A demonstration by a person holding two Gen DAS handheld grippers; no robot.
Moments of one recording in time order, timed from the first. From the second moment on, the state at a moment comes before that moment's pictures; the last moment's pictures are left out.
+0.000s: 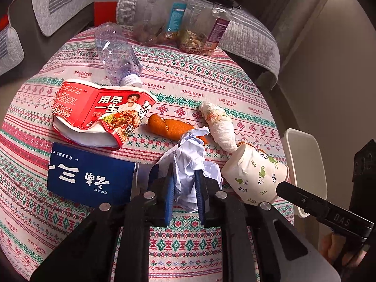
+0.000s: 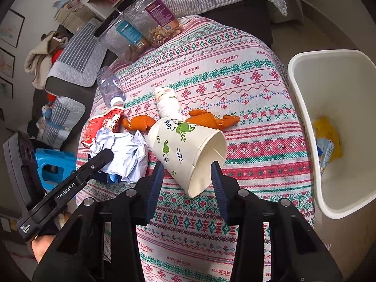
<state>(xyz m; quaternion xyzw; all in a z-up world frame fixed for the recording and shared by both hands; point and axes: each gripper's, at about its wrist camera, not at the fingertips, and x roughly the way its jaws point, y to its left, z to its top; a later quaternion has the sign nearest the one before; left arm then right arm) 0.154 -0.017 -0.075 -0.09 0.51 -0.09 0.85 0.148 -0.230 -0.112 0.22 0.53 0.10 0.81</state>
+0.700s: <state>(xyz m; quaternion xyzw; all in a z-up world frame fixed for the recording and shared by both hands) 0.131 -0.023 -0.048 -0.12 0.49 -0.12 0.86 0.141 -0.221 -0.087 0.21 0.50 0.12 0.83</state>
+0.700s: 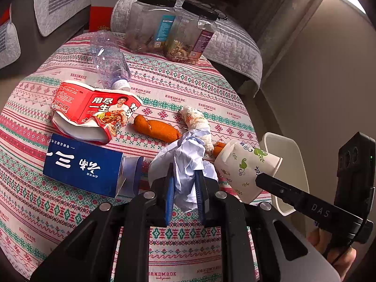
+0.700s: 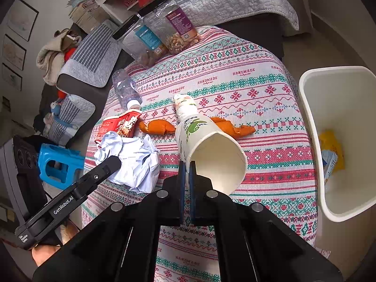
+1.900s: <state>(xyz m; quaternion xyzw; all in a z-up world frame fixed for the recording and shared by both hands) 0.131 -0.163 -0.045 -0.11 0.47 -0.24 0.84 0.114 -0.334 -0.039 0.26 0.42 0.03 0.87</state>
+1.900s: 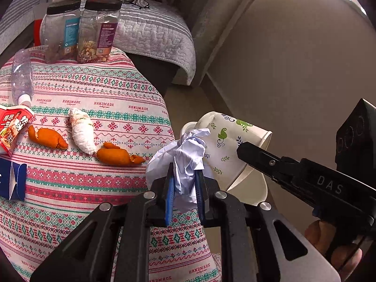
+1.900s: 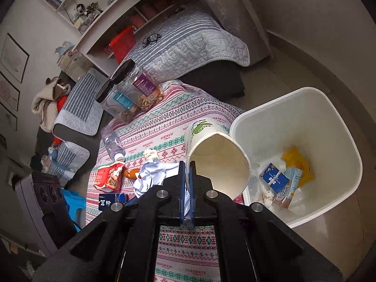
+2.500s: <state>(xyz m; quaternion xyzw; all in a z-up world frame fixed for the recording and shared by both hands) 0.139 -0.290 -0.090 -0.09 0.51 -0.31 0.80 0.087 -0.453 -0.068 0.38 0.42 -0.09 0.82</state>
